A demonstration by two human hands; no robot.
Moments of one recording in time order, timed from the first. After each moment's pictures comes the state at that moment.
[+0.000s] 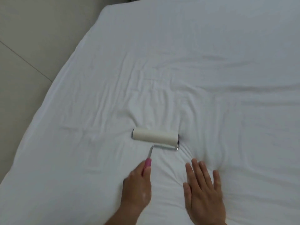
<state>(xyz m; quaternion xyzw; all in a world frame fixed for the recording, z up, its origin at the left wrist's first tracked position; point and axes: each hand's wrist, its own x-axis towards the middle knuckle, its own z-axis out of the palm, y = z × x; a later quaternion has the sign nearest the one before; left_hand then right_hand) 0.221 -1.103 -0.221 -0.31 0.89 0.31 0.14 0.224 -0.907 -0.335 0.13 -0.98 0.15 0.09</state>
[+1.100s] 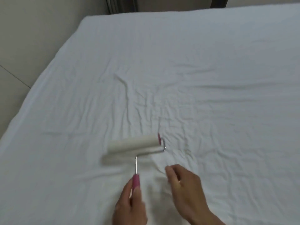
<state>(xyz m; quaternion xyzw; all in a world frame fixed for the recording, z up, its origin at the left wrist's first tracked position) 0.290 -1.078 -0.170 -0.29 0.83 0.47 0.09 0.236 -0.926 -0.197 -0.04 -0.87 0.48 -0.14</state>
